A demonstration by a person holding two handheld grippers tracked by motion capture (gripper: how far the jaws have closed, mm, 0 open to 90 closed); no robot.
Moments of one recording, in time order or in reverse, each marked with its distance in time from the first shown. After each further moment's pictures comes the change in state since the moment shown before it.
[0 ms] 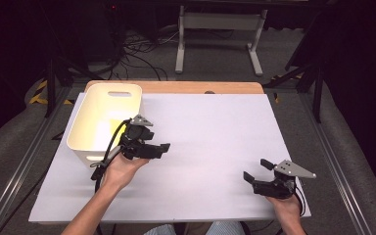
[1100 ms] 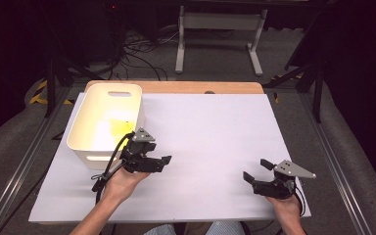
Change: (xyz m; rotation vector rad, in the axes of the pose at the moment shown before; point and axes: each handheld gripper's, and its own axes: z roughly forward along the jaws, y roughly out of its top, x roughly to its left) left arm -0.014 -0.028 0.006 0.003 -0.005 0.041; right arm 0.000 0.000 0.000 -0.001 0.002 -0.003
